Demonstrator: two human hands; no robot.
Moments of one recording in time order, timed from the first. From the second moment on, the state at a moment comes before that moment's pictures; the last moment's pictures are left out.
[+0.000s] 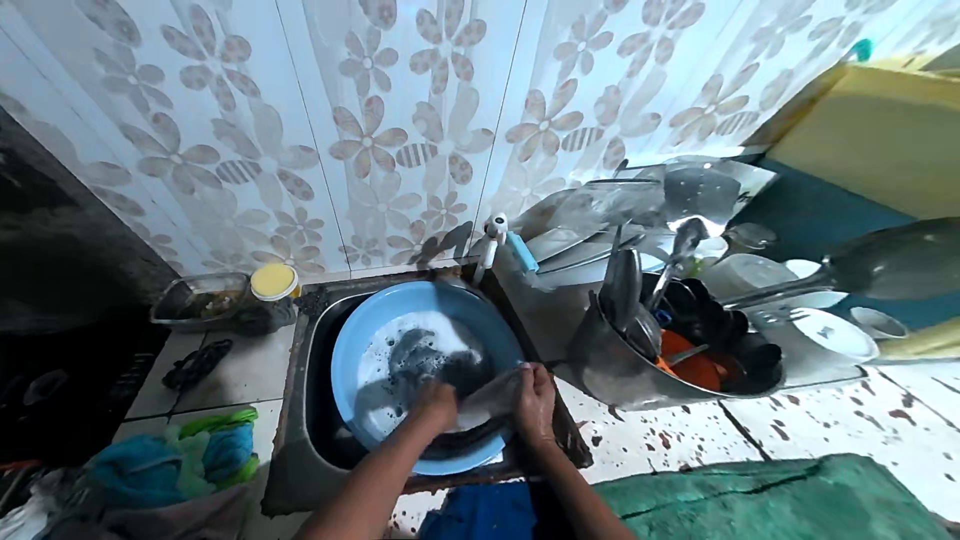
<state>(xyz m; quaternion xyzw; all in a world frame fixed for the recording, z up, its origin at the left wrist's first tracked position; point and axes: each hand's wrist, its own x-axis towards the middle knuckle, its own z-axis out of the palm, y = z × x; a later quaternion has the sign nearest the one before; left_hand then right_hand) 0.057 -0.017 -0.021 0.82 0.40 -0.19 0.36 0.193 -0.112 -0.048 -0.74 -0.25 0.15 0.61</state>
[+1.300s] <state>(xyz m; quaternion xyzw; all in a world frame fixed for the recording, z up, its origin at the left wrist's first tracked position) 0.044 -0.045 -0.021 0.82 0.38 -0.02 0.42 0.183 -0.103 -0.037 -0.75 -0.23 0.30 0.54</state>
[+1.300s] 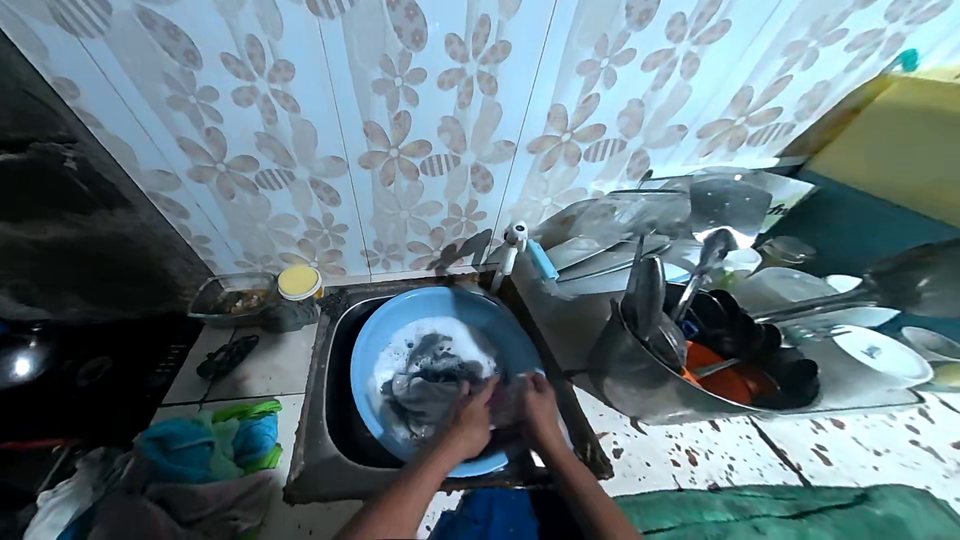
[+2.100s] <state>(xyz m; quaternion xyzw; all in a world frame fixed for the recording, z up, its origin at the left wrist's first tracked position) 0.019 0.038 -0.011 0.82 0.53 -0.09 0.21 0.229 -0.068 0.001 -0.80 -0.39 0.28 0.37</state>
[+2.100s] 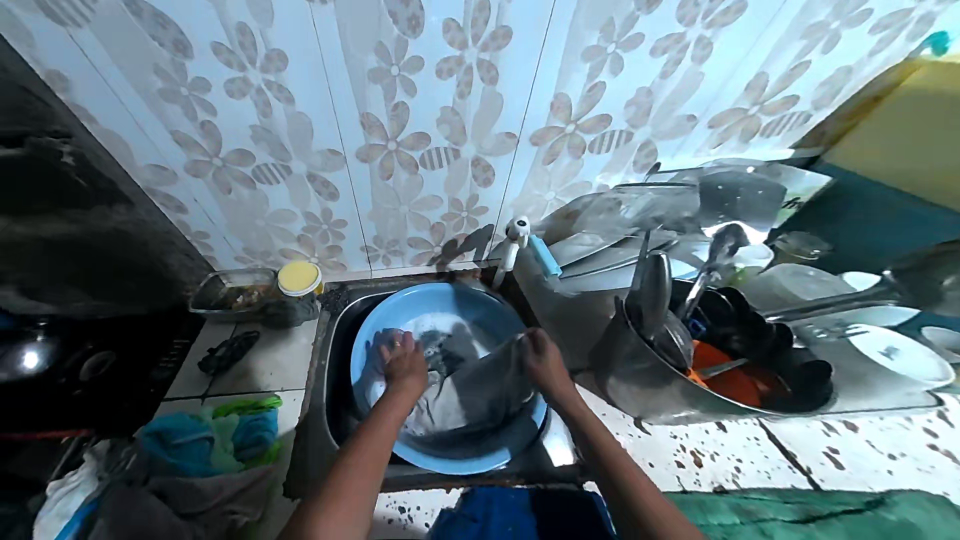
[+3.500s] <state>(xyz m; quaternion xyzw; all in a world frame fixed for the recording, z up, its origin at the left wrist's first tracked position) 0.012 0.006 0.061 0.49 0.42 0.18 0.74 0.171 -0.027 -0.007 -0.38 -0.19 0.54 0.73</state>
